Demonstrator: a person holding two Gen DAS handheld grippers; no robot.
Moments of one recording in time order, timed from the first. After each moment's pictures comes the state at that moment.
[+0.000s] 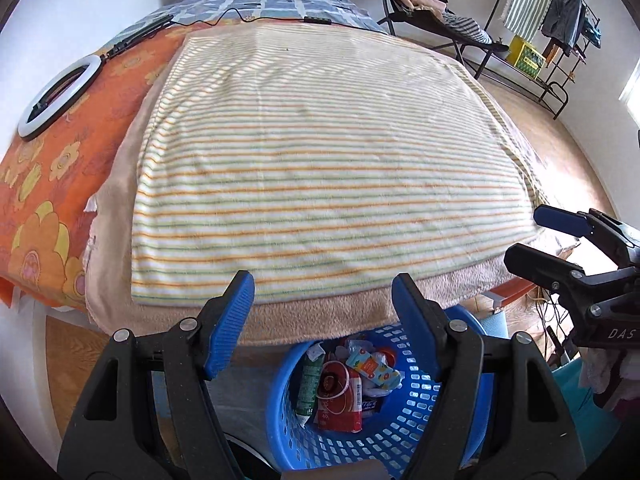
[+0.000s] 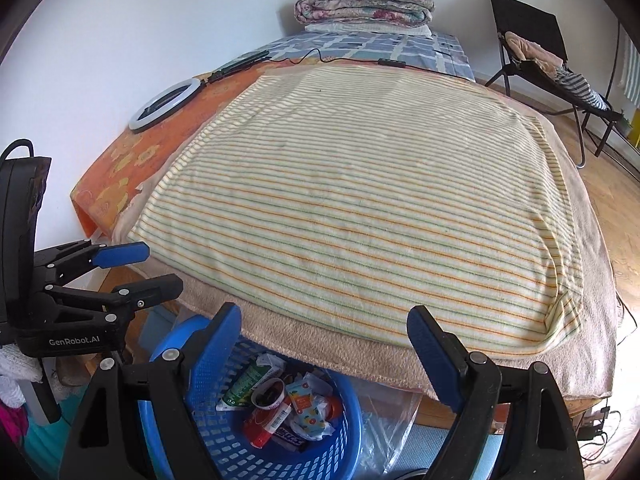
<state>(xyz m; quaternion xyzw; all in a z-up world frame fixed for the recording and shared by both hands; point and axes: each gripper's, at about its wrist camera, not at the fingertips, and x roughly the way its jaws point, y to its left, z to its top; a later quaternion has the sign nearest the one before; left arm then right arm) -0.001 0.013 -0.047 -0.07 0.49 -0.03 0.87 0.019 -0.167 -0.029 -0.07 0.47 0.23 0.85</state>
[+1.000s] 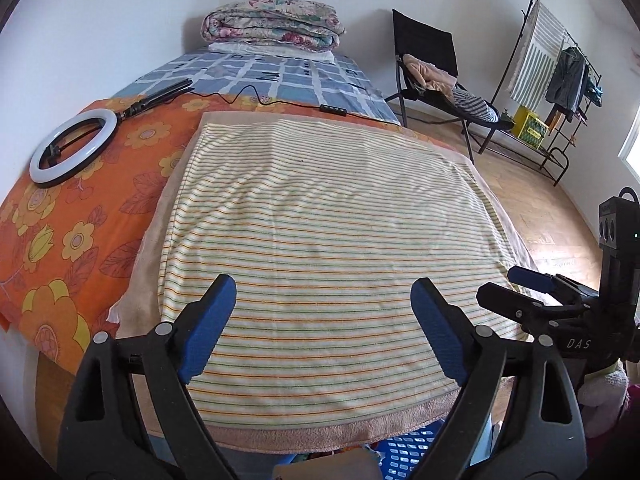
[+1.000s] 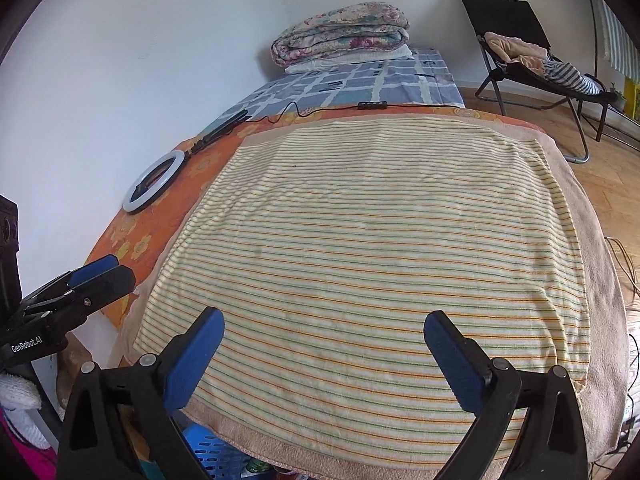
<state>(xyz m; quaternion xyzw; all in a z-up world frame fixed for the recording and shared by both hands) 0.055 0.040 0.017 -0.11 0.39 -0.01 0.91 0.112 -0.177 -0.003 0.02 0.44 0.24 0.87</state>
